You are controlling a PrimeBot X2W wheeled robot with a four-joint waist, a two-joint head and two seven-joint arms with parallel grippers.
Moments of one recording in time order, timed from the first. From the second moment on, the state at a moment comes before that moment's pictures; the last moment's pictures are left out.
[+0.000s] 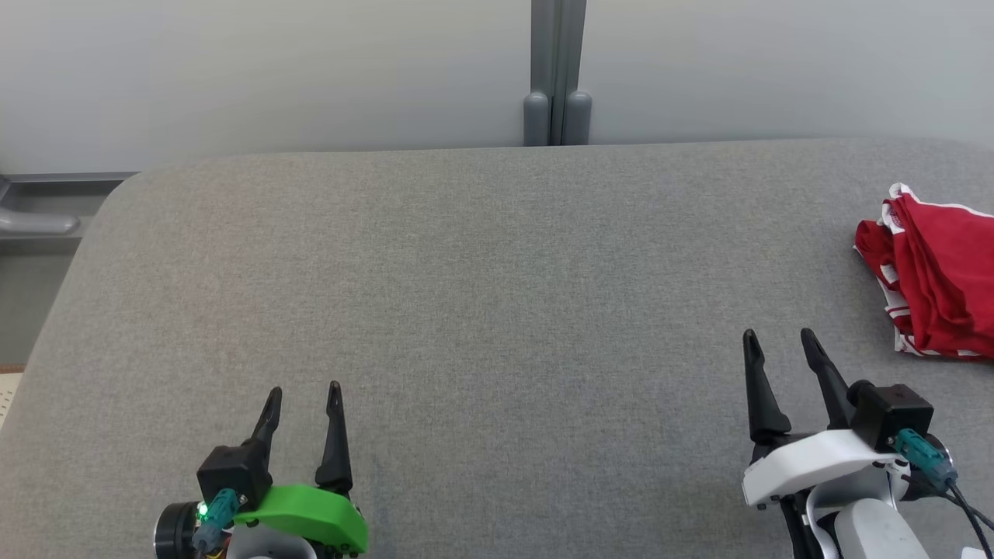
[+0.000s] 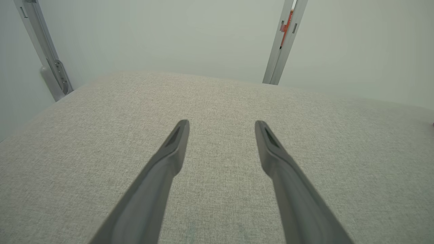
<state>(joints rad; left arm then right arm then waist) -0.09 0.07 -0.21 0.36 -0.32 0.04 -0.26 -0.09 -0.05 0.00 0.27 0.19 0.13 -0.25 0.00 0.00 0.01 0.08</state>
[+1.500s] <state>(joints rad) -0.06 0.05 -0.16 0.39 -0.50 -0.01 -0.20 -0.01 -0.04 0.00 0.30 0.43 0.13 -0.20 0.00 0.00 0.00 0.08</state>
